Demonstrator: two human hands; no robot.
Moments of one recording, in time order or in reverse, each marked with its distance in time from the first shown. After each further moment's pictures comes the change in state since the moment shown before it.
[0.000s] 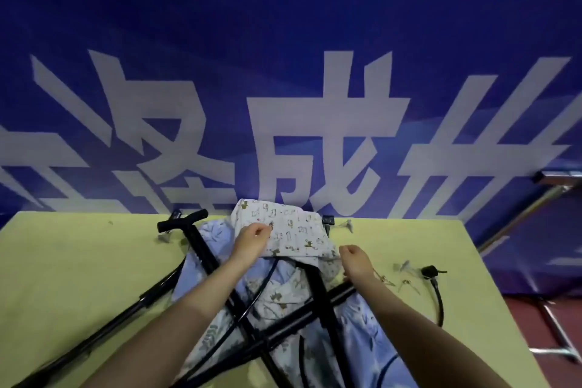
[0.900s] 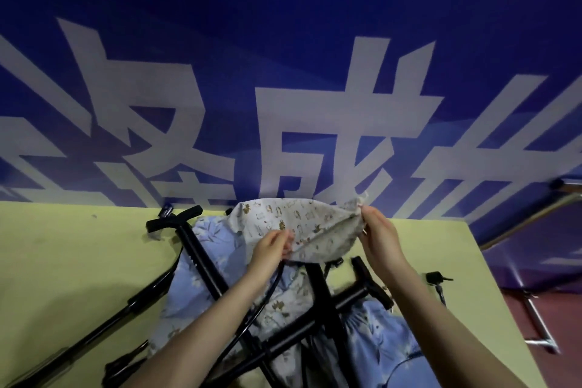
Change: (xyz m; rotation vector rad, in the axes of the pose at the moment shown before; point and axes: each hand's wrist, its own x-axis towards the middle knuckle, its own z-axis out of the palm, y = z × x) left_hand -0.003 0.002 0.025 -0.407 -0.127 -0.077; right_hand -0.034 -0.089 -0.034 0.689 -0.035 -0.220
